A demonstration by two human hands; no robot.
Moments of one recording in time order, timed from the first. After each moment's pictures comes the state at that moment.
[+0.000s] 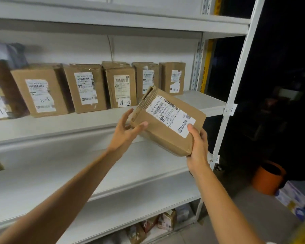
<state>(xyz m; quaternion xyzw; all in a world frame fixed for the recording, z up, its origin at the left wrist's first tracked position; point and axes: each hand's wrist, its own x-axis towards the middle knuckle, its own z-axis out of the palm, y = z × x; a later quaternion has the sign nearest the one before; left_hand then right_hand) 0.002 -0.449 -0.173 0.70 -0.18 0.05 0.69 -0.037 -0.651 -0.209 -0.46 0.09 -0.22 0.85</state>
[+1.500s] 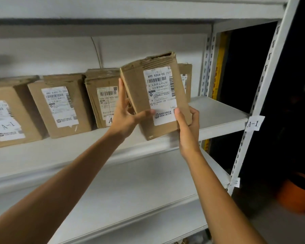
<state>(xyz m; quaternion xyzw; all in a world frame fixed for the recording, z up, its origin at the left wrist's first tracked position) 0.182 -0.507 -0.121 0.70 -0.27 0.15 0.64 0.156 -0.682 -0.175 -0.54 -0.03 -0.29 0.79</state>
